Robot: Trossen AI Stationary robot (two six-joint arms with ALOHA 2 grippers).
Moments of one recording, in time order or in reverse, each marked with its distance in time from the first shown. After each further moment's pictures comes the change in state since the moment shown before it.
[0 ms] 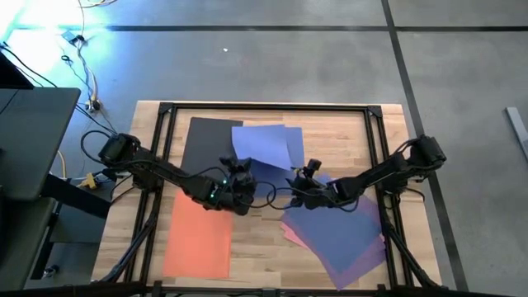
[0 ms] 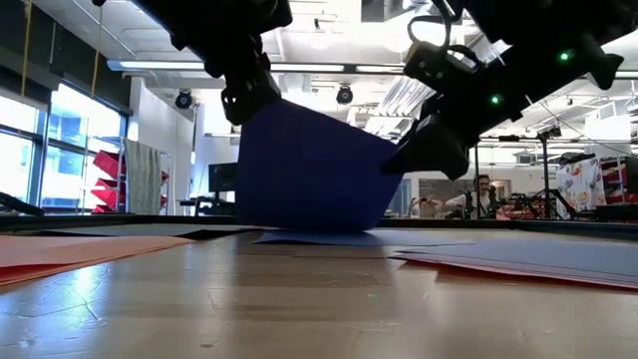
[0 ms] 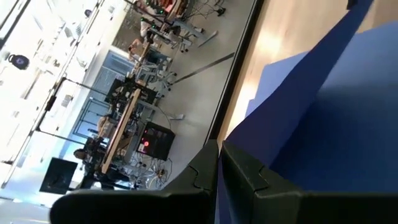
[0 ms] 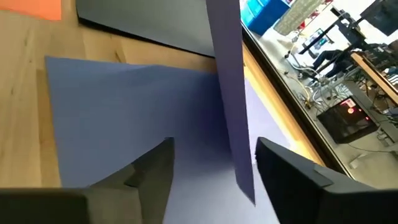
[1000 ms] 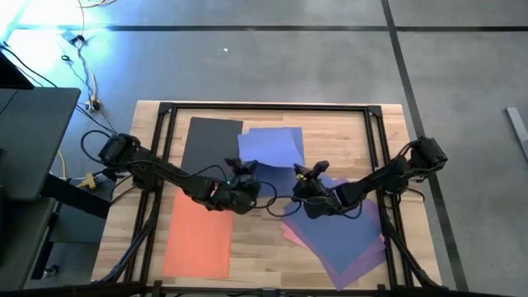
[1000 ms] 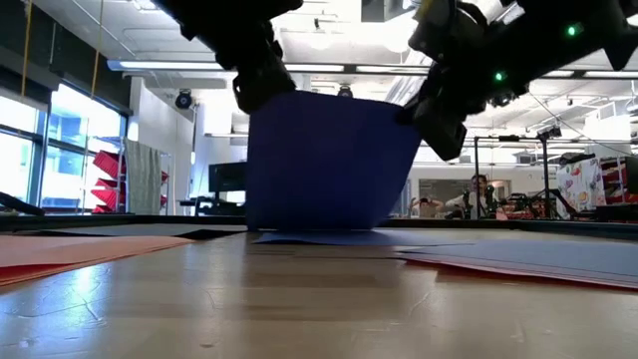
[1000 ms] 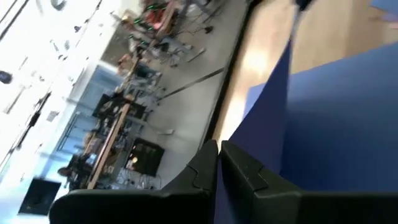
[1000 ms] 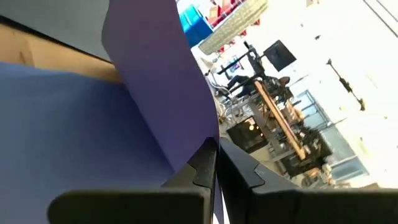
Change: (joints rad) left arm 0.013 0.003 -0.005 0.164 0.107 0.163; right arm 0.076 0.000 0.062 -0.016 0.381 -0.293
